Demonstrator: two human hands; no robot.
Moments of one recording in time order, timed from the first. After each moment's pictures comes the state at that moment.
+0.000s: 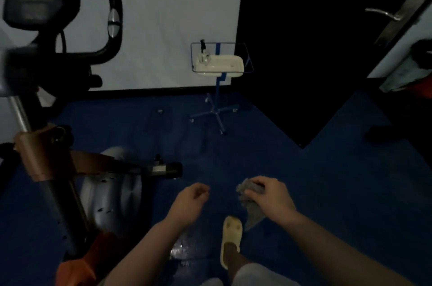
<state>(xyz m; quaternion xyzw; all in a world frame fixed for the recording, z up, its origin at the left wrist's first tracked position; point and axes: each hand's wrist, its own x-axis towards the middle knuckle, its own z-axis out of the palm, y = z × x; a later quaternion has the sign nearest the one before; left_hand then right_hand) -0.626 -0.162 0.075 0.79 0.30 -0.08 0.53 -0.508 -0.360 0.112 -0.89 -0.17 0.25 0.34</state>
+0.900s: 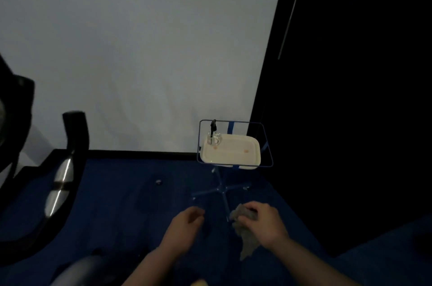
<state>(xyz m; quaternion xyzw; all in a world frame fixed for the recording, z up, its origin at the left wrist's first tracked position) -0.305 0.051 0.113 0.79 0.32 -0.01 0.53 -0.170 -0.128 0.139 -0.88 -0.22 0.25 0.33</state>
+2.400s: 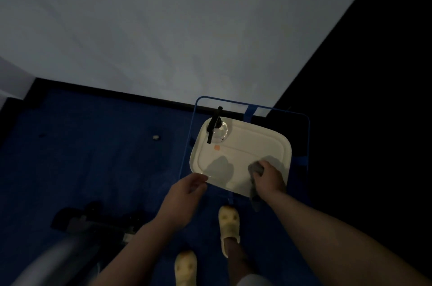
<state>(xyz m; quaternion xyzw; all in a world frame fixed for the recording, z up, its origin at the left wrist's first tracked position) 0.002 0.198 0.039 0.68 0.46 -0.08 0.56 0.186 0.066 -0.058 -0.91 -0.11 0.36 0.20</state>
